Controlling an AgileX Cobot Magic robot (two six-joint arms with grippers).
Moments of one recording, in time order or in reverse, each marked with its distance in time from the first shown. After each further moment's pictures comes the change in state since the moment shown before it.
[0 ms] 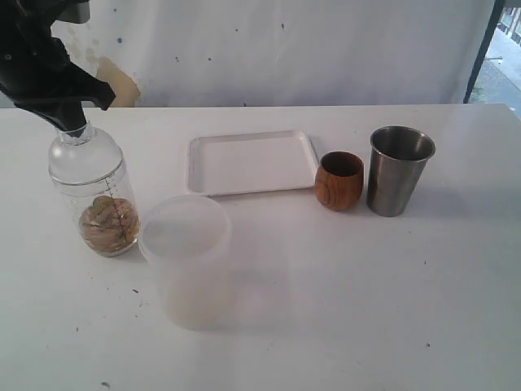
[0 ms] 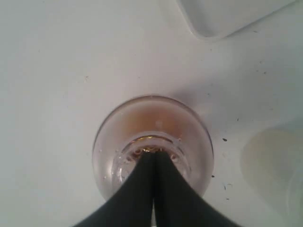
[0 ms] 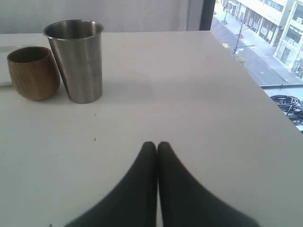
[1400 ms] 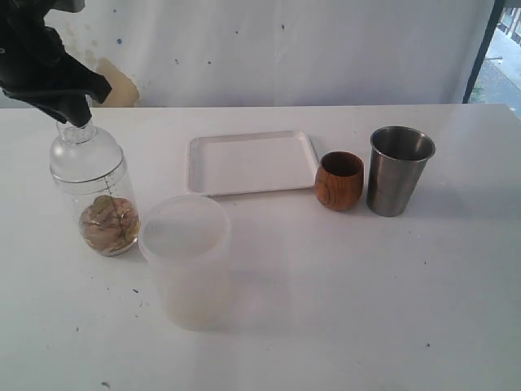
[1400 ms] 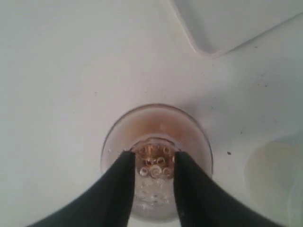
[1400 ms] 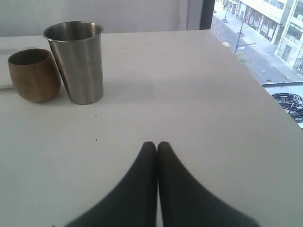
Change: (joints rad) left arm 0.000 -0.028 0.017 0.014 -0.051 0.016; right arm 0.000 0.000 0.000 0.000 0.000 0.018
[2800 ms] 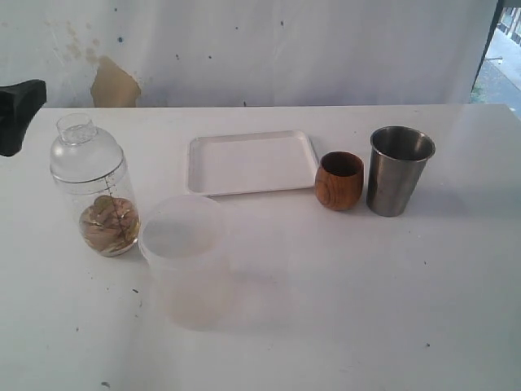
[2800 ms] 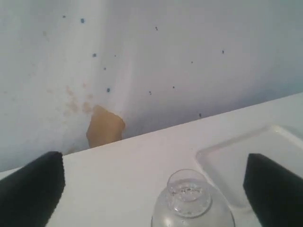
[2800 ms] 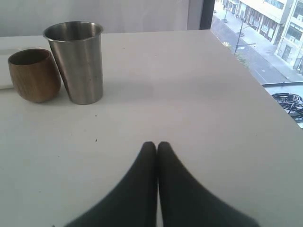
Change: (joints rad) left arm 0.000 -0.728 1.009 -0.142 -1.292 0.152; right arm 0.000 0.000 0.000 0.000 0.000 0.000
